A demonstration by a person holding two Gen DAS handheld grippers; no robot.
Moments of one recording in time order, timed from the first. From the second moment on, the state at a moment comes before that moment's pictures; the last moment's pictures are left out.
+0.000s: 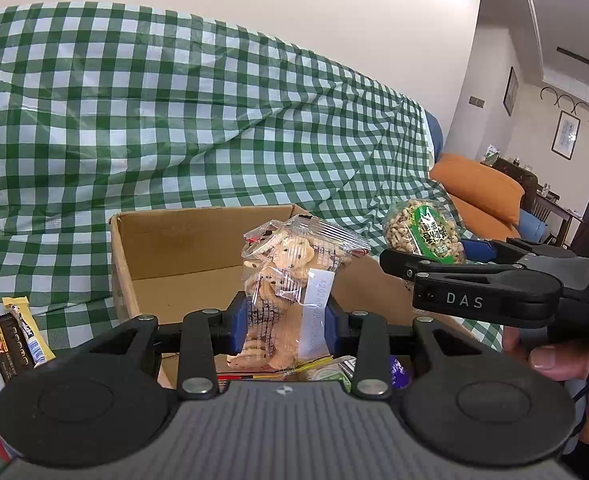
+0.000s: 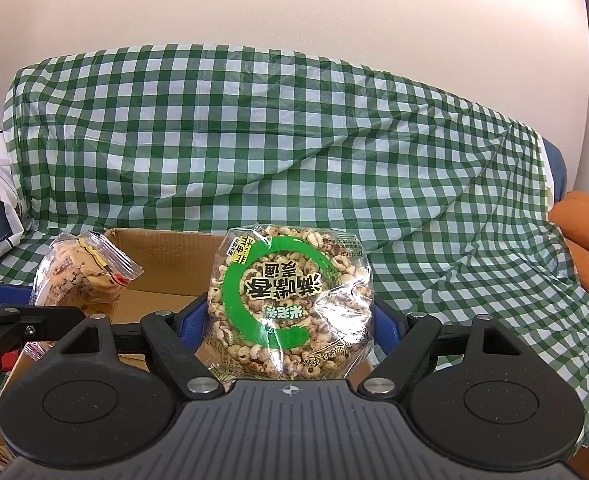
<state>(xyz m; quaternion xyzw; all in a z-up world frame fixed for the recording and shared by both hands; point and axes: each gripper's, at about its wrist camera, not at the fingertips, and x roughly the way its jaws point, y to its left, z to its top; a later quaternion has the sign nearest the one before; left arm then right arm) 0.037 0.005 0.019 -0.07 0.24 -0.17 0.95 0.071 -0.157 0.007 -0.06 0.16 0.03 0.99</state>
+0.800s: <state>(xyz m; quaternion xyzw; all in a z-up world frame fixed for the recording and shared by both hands) 0.038 0.001 0.018 -0.07 0.26 -0.18 0.95 0.071 -0.156 0.007 -0.06 0.16 0.02 0.98</state>
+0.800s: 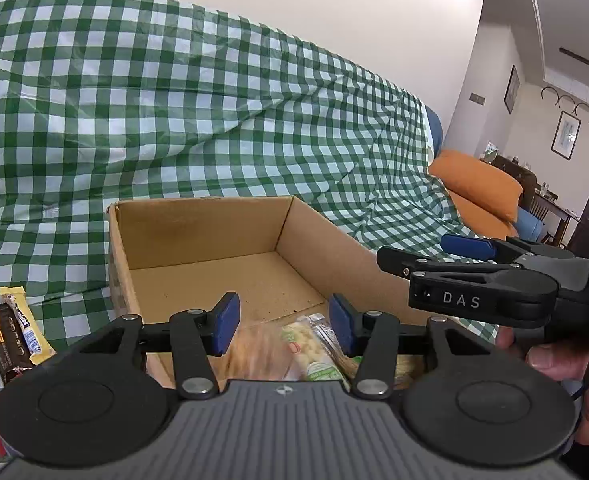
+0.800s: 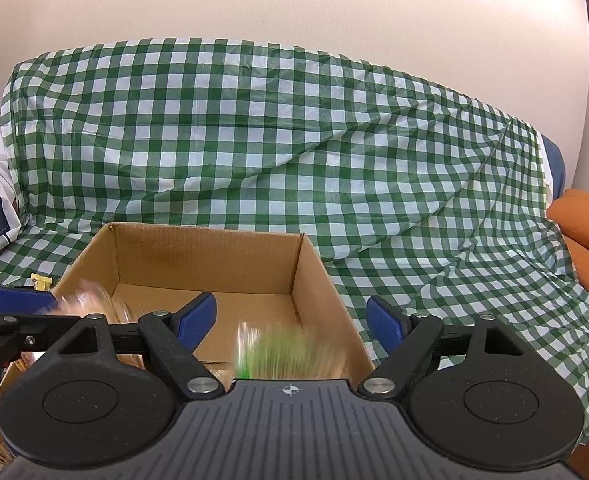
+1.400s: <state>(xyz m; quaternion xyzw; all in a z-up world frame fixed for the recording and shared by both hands) 0.036 0.008 0.019 -0.07 0.25 -0.16 0.95 0.071 -0.153 0.006 -0.06 0.16 0.02 0.98</state>
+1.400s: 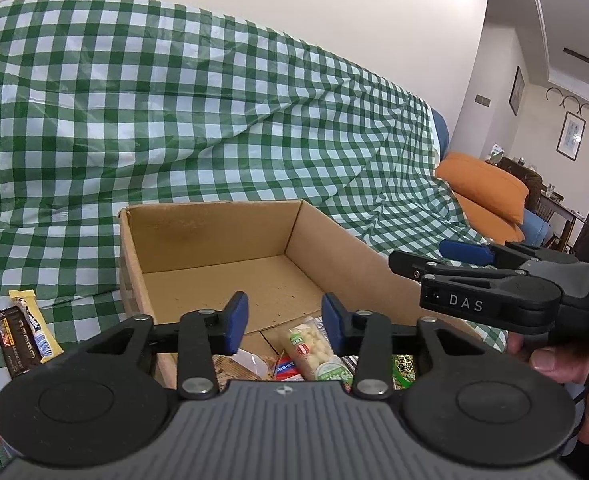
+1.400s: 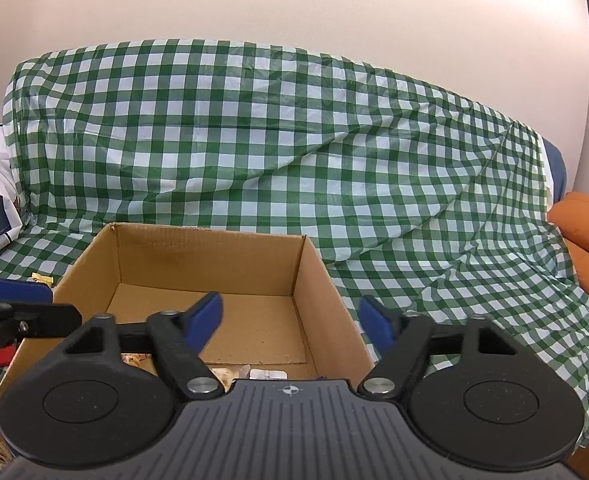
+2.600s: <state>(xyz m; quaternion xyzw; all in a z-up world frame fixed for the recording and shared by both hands) 0.030 0.144 -0.013 -0.18 0.27 0.14 0.93 0.069 -0.135 0.009 -0.06 0.15 0.09 0.98</state>
